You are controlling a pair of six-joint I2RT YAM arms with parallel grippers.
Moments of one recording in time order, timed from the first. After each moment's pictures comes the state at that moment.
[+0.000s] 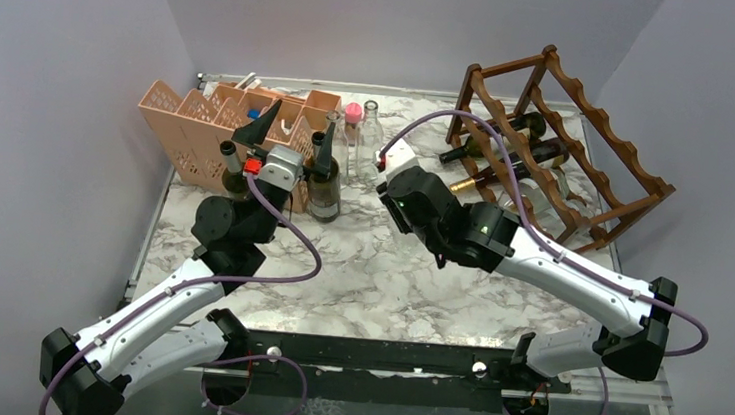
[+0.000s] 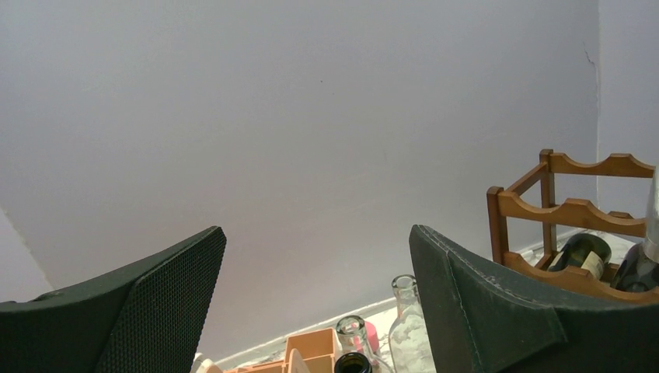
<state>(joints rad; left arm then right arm) -0.70 0.83 0.70 0.72 -0.26 0.44 1.12 1.38 1.40 -0.70 0.62 0.06</state>
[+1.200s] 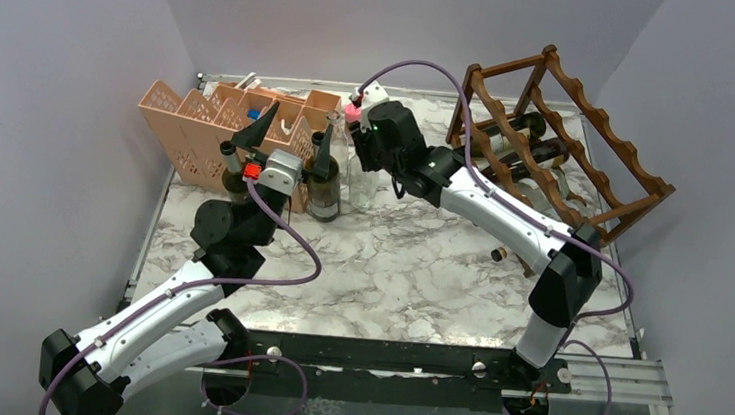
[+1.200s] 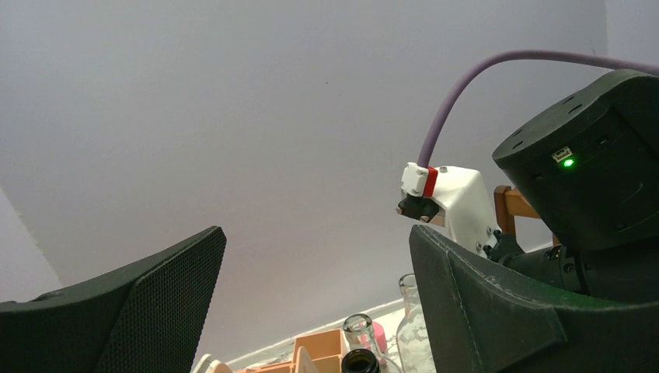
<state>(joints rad) -0.70 0.82 0.68 0.74 -0.26 0.46 0.87 1.78 1.66 -0.36 0.31 0.03</state>
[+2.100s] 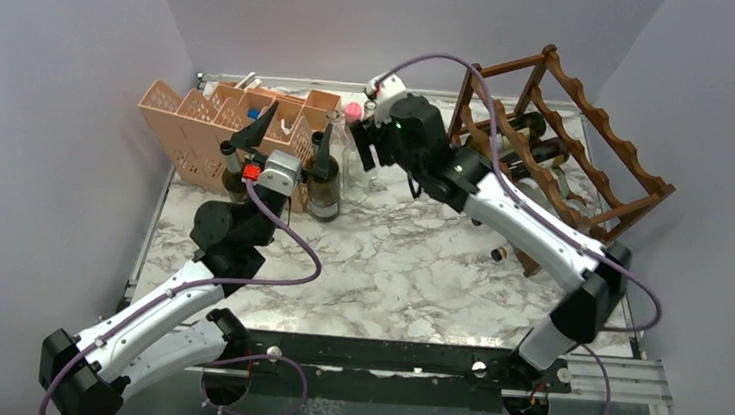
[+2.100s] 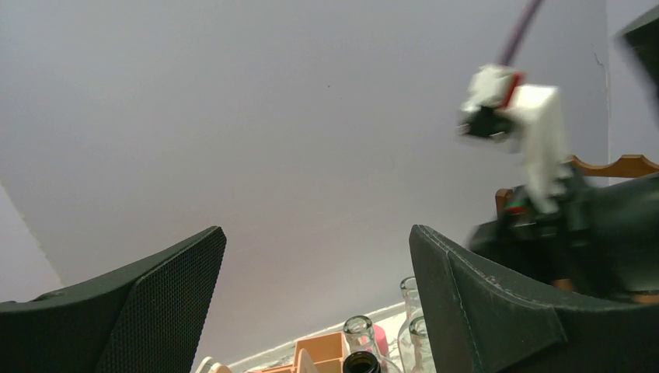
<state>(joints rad) -0.70 0.81 0.67 0.76 -0.26 0.47 0.87 1.70 1.69 -0.37 0.30 -0.03</state>
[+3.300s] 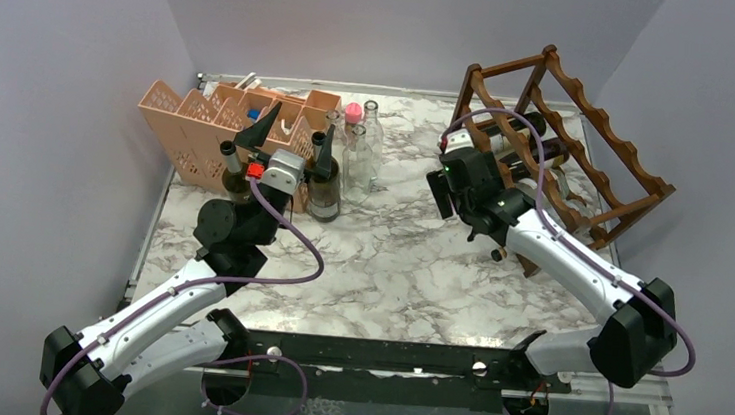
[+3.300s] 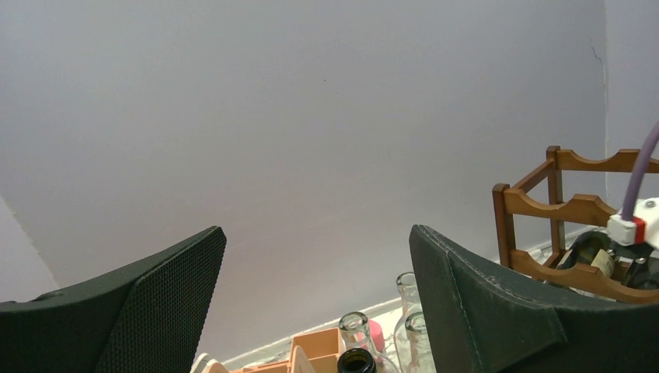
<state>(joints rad) -0.70 0.83 0.67 0.76 -0.26 0.46 0.66 1.37 1.11 -0.52 0.57 -0.03</state>
